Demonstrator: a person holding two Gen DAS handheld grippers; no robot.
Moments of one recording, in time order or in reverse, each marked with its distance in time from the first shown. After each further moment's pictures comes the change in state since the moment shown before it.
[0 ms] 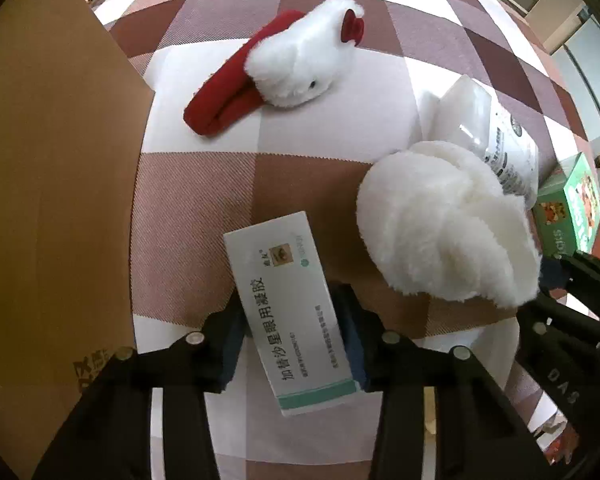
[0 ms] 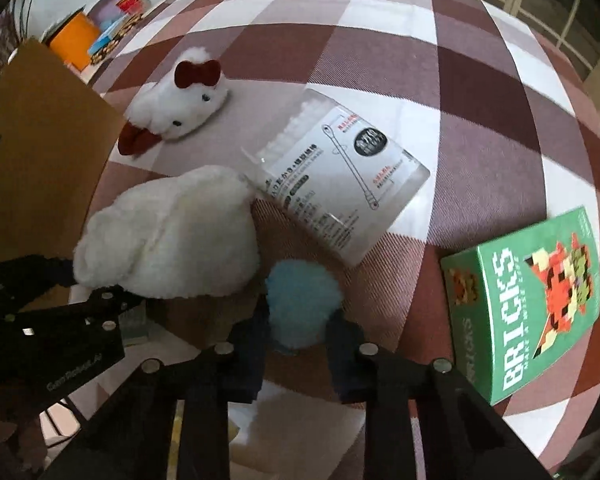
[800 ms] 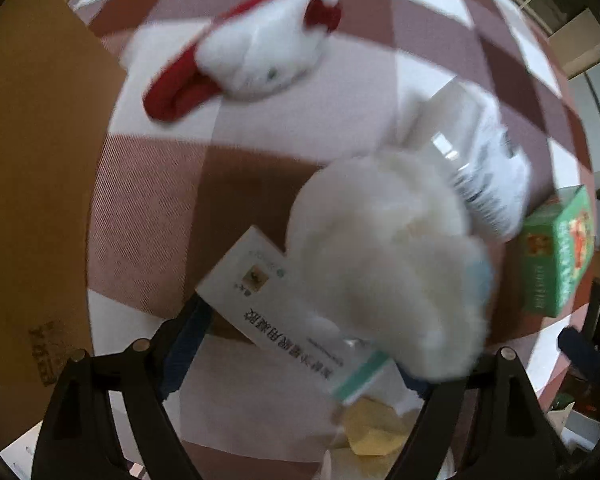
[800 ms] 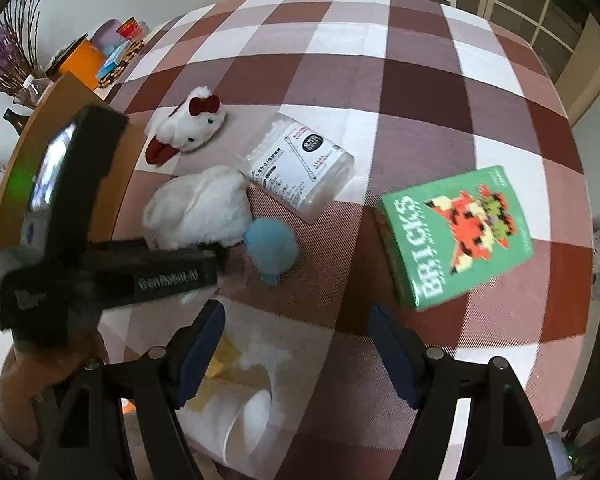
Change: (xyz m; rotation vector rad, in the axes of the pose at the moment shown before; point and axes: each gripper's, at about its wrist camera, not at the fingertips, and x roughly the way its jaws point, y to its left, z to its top) left arm 0.017 -0.025 0.017 -0.135 0.087 -0.006; right arm -0.060 -0.015 -0.022 0.024 -0.025 -0.004
